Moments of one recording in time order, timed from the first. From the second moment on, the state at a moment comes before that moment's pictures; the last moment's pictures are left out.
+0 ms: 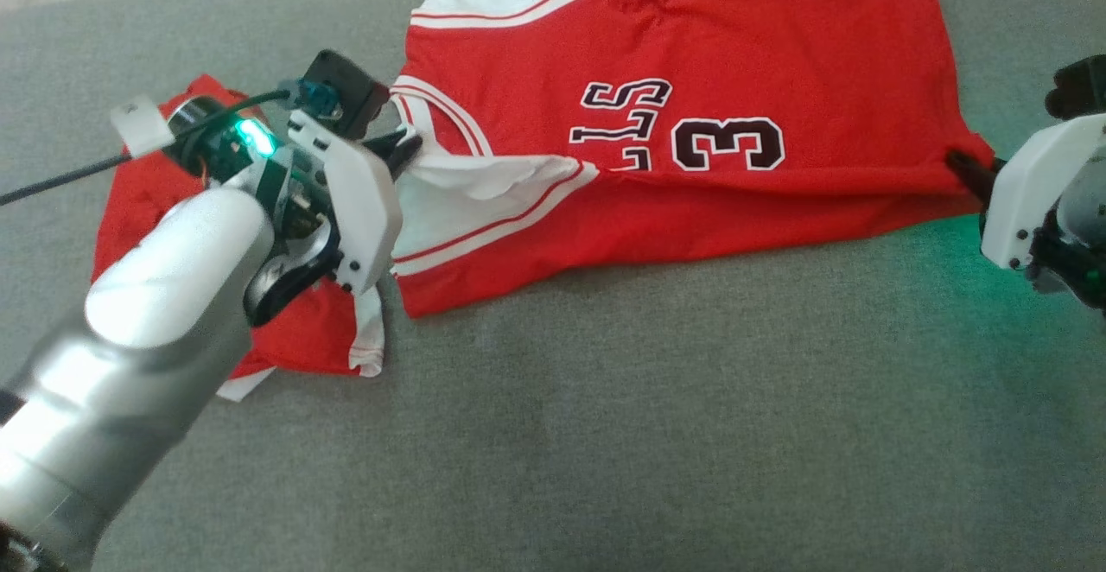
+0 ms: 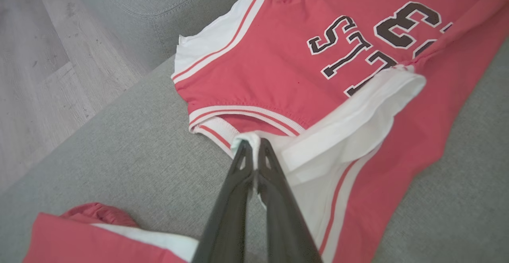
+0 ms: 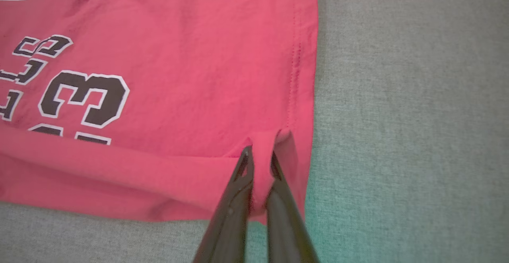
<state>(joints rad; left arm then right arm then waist) -0.94 0.46 -0.98 0.44 -0.71 -0.12 0.48 -0.80 -0.61 0.73 0.75 0.91 0.13 0.40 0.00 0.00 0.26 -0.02</state>
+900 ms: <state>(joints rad) -0.73 0.19 -0.60 0.46 -0.62 0.19 -0.26 -0.64 -0.37 0.18 0.60 0.57 0.13 -0.25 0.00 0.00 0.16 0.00</state>
